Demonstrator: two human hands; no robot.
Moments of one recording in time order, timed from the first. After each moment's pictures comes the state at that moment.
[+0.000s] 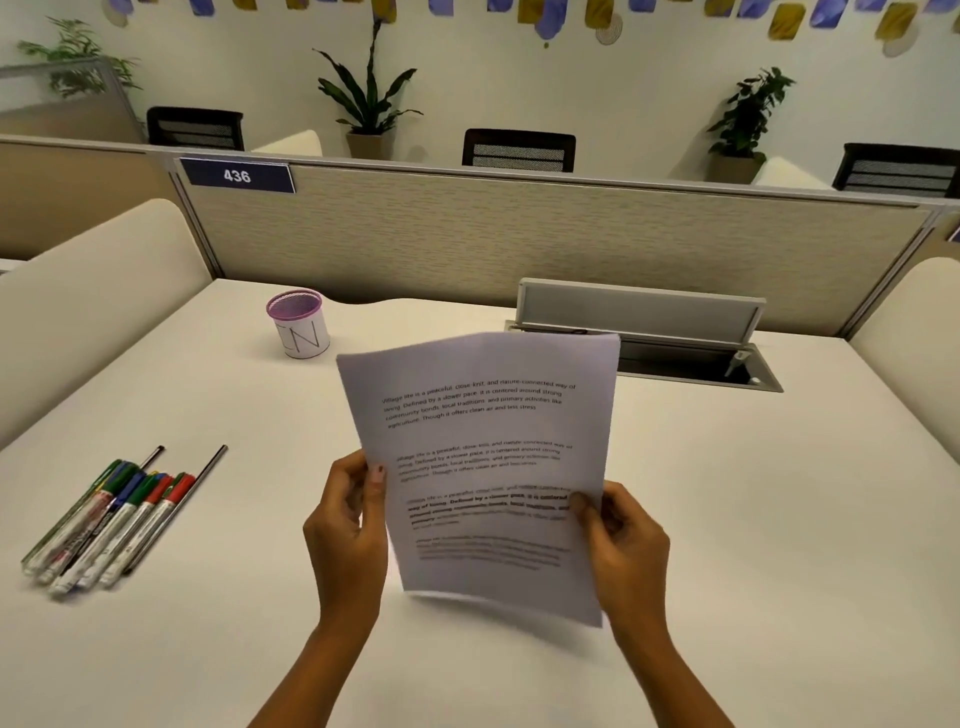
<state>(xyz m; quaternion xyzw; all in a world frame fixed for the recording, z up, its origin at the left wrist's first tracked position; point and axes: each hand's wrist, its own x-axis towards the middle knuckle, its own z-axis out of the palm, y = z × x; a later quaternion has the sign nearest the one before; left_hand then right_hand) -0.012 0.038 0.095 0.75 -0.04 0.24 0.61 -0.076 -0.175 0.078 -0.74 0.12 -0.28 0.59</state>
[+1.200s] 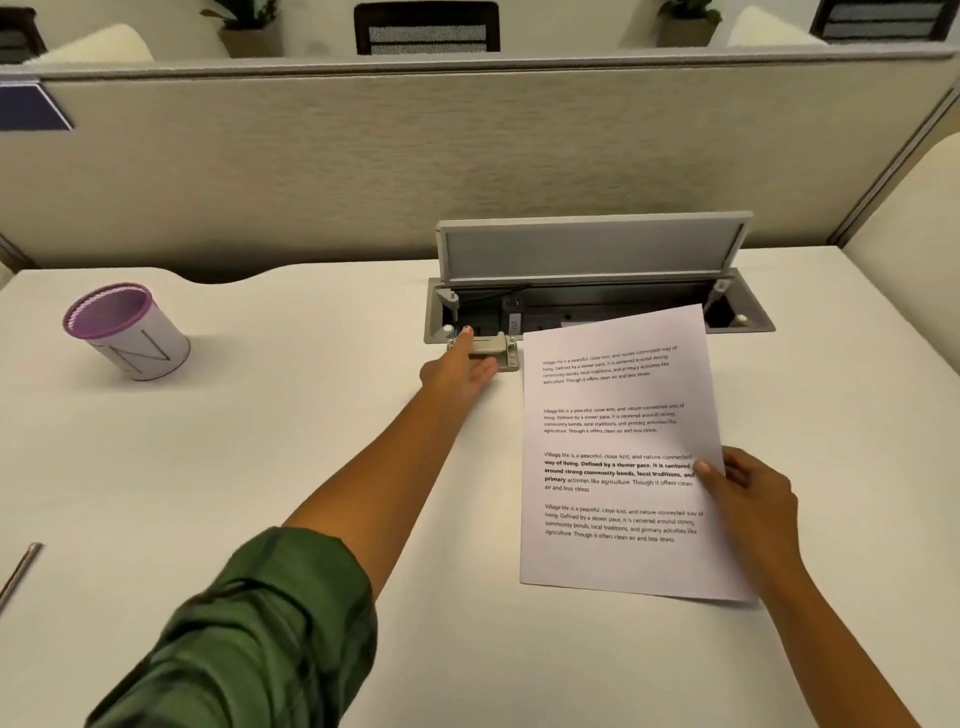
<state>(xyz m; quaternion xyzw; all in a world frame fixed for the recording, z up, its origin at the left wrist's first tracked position) 0.229 -0.196 0.054 0.51 0.25 -0.28 0.77 -0.027 -0.384 0.015 -0.74 0.39 -0.18 0.51</state>
